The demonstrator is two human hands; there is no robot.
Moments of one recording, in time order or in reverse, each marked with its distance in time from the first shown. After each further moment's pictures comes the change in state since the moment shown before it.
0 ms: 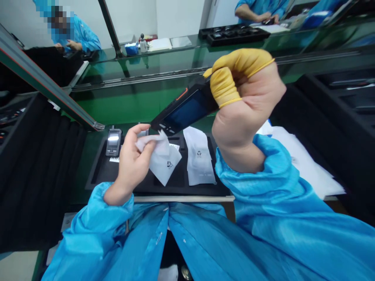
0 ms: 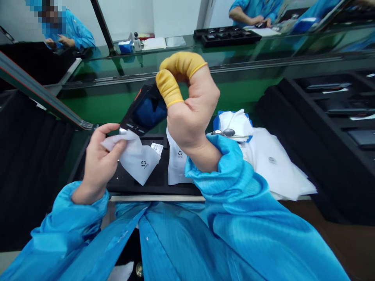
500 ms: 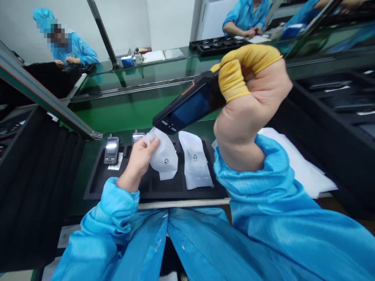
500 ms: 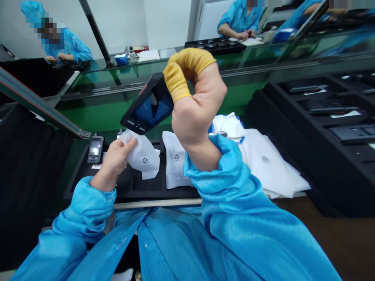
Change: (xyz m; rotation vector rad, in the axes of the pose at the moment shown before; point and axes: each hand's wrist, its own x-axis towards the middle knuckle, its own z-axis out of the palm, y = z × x) left_hand 0.028 -0.032 0.028 -0.364 -0.068 -0.375; right_hand 0.016 0.005 -0.012 0.022 0.100 -0.111
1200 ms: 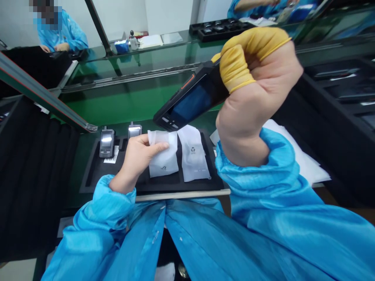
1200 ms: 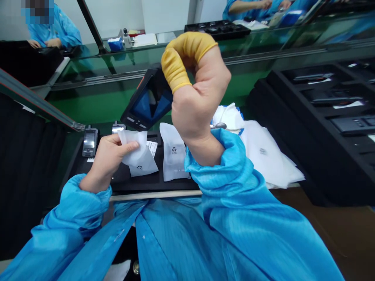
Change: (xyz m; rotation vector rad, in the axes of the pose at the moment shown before) left_hand -0.027 0.023 0.006 0.234 -0.100 0.035; right_hand -0.001 -0.002 -0.010 -0.097 -0.087 0.144
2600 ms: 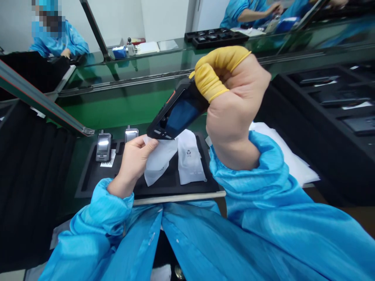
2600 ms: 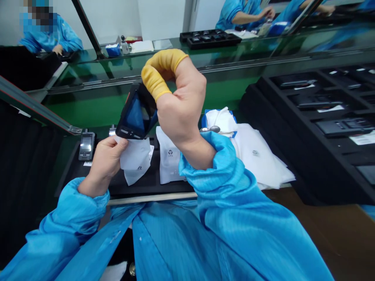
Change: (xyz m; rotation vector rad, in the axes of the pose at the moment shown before) left_hand 0.003 -0.014 0.005 -0.247 0.001 0.066; right_hand -0.004 -0.028 0.010 -0.094 -0.067 0.133
